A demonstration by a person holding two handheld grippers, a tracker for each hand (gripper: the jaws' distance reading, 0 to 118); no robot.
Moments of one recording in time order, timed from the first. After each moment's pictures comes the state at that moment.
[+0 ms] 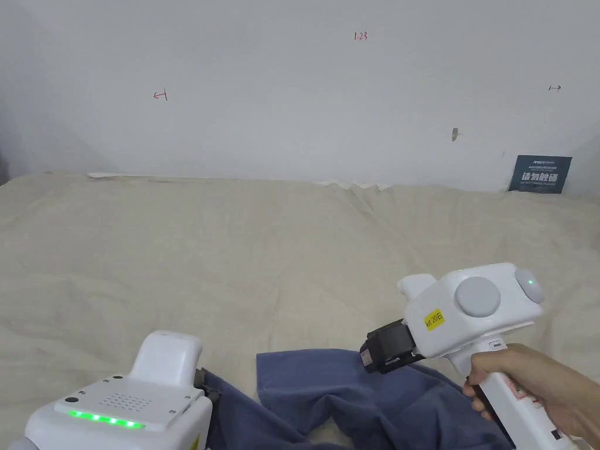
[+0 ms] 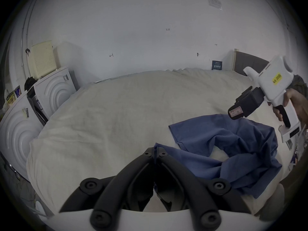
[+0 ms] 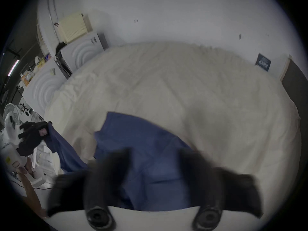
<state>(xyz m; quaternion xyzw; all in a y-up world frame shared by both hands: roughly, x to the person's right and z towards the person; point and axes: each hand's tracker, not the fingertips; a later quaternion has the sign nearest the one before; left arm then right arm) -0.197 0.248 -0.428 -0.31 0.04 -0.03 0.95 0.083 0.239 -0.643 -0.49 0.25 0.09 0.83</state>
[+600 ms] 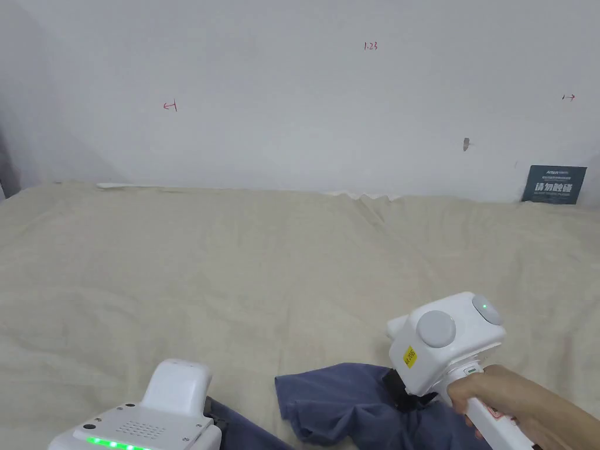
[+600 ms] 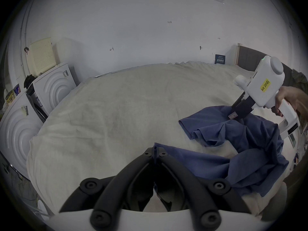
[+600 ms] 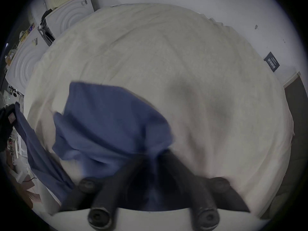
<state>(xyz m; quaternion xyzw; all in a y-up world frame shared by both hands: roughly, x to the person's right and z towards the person) -0.202 0.234 -0.437 -0.33 0.04 -0.04 0.94 0.041 0.209 -0.643 -0.55 0.22 0.17 0.79</state>
